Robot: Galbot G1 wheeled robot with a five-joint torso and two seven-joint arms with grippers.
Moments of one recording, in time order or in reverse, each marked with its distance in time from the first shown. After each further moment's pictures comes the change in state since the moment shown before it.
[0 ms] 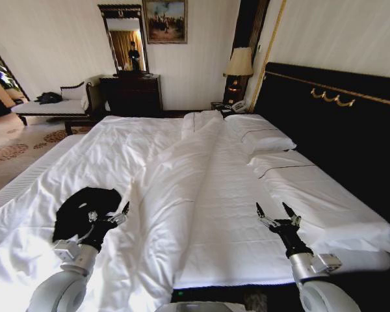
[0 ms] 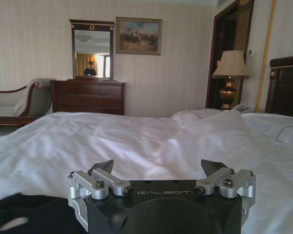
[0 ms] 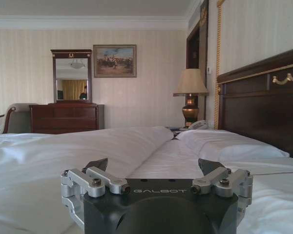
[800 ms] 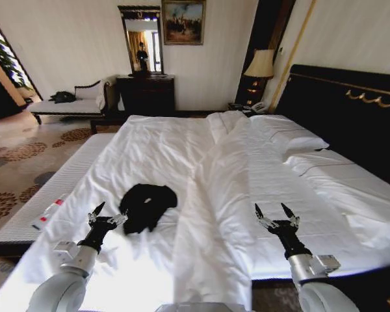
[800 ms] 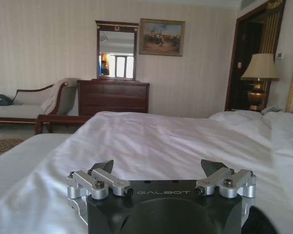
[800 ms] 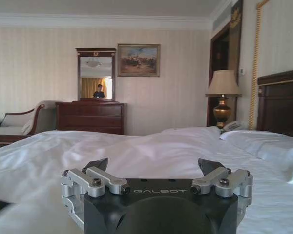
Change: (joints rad) left arm 0.011 -0.005 -0.003 -0.007 0.000 0.002 -0.003; right arm -0.028 0.020 -0.022 0.024 -0.039 0.003 0.001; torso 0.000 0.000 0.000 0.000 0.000
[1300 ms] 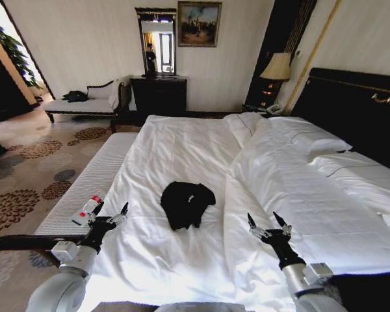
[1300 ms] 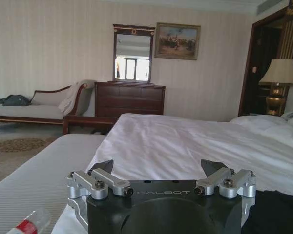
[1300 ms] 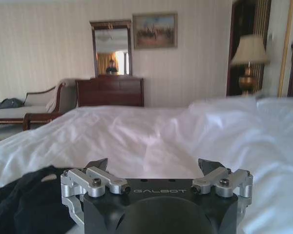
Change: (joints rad) left arm 0.009 -0.010 -0.010 0.009 -0.002 -0.011 0.004; right arm -0.079 -0.011 -0.032 0.021 0.046 -0.087 0.013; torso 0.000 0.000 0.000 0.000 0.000
